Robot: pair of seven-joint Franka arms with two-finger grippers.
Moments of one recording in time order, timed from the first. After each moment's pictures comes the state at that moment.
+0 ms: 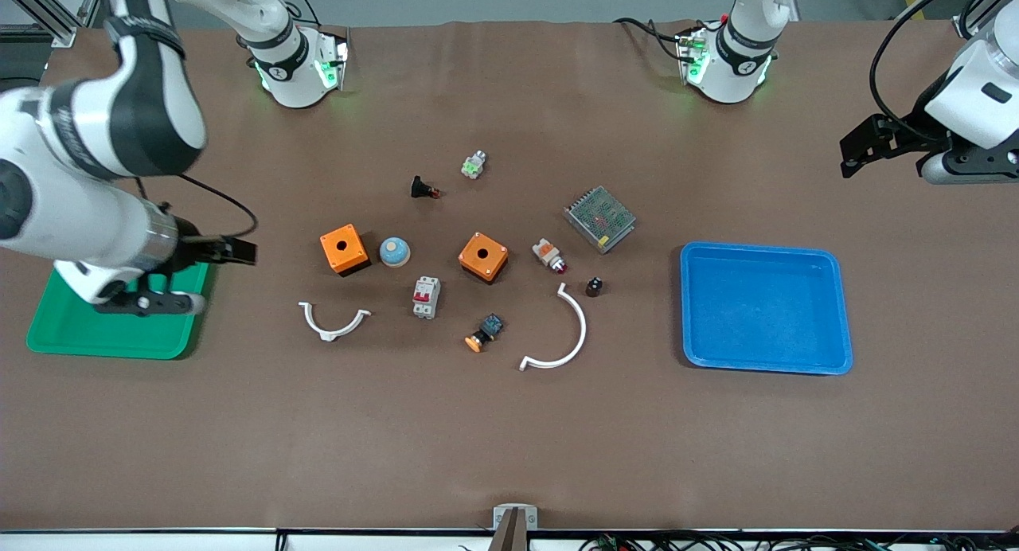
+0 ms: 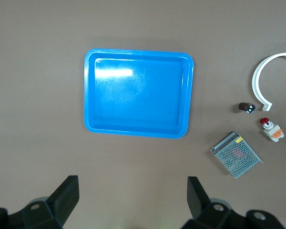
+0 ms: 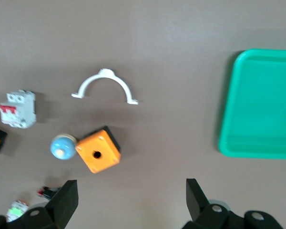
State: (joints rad) left arm 0.01 -0.06 -0.13 -1.60 0.03 1.54 -0.10; right arm 0.25 0.22 -0.16 -1.59 0.03 1.62 0.07
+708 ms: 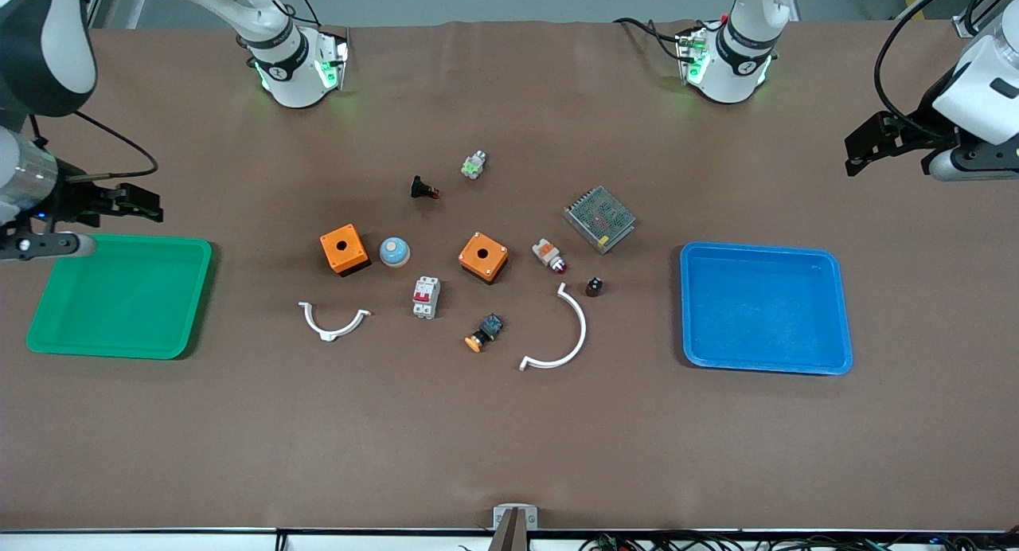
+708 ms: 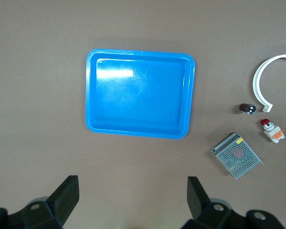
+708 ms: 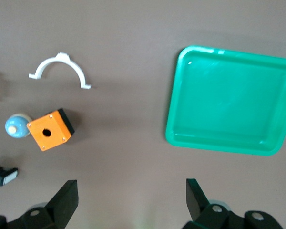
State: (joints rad) left arm 0.01 -0.06 -0.13 -1.60 0.03 1.54 -0.10; right arm 0.09 0.05 -0.16 -1.70 -0.04 1.64 -0.14
